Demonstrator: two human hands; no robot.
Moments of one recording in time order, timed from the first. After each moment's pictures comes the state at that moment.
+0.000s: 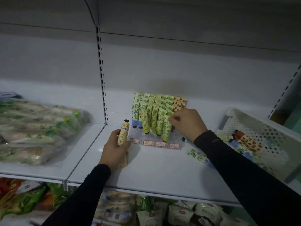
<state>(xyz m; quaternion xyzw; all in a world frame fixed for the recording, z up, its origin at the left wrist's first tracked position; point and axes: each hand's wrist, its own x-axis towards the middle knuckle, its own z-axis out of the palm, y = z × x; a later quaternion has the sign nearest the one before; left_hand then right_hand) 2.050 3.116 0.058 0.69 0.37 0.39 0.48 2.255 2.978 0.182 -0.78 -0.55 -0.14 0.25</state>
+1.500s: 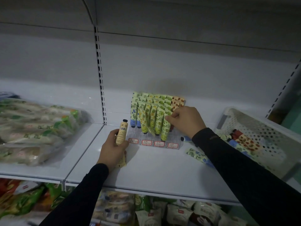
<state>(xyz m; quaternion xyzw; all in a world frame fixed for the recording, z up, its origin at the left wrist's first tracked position) 2.049 3.114 0.061 0.69 0.37 0.39 0.48 2.259 2.982 0.186 -0.82 -0.50 -0.12 0.26</state>
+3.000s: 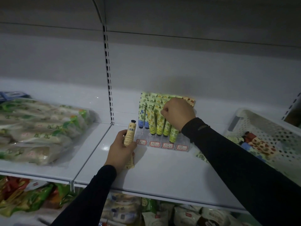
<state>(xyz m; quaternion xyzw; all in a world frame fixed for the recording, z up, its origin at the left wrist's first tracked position) 2.048 3.109 0.068 0.68 0.37 0.39 0.50 2.228 3.034 0.204 -0.81 -0.54 -0.16 0.17</state>
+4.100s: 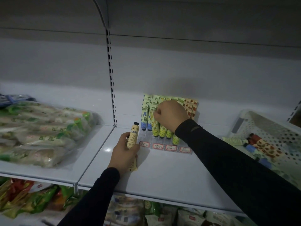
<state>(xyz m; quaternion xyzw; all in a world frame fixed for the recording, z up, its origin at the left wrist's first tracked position) 2.046 3.108 0.069 0.69 0.36 0.39 0.49 2.207 3.048 0.204 -0.78 -0.57 -0.16 0.17</state>
